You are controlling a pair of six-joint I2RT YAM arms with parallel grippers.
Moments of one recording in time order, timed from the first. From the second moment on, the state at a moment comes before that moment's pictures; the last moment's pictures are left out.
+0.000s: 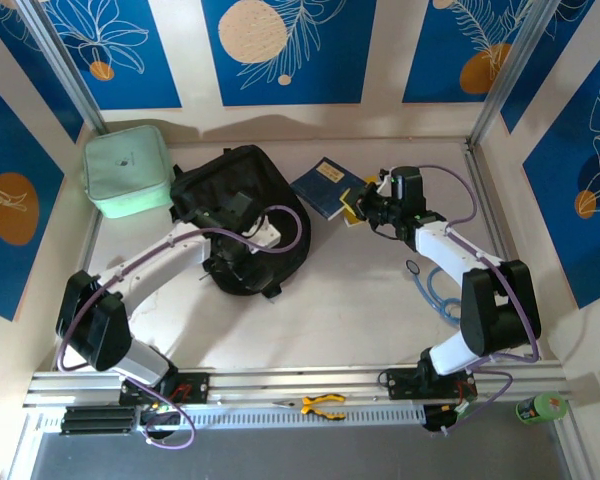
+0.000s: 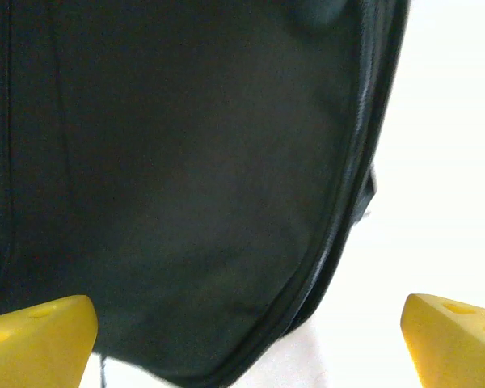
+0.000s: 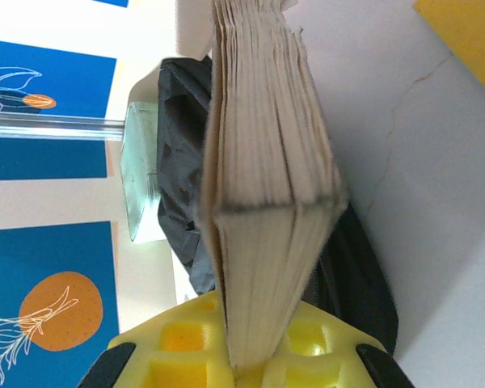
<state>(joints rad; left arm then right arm) -0.63 1.51 1.20 -0.99 0.00 0.27 0.22 1.51 0.94 0.03 -0.54 1.06</state>
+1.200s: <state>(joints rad) -0.65 1.67 1.23 -1.00 -0.03 0.59 0.17 1.44 0.81 0.18 -0.57 1.12</state>
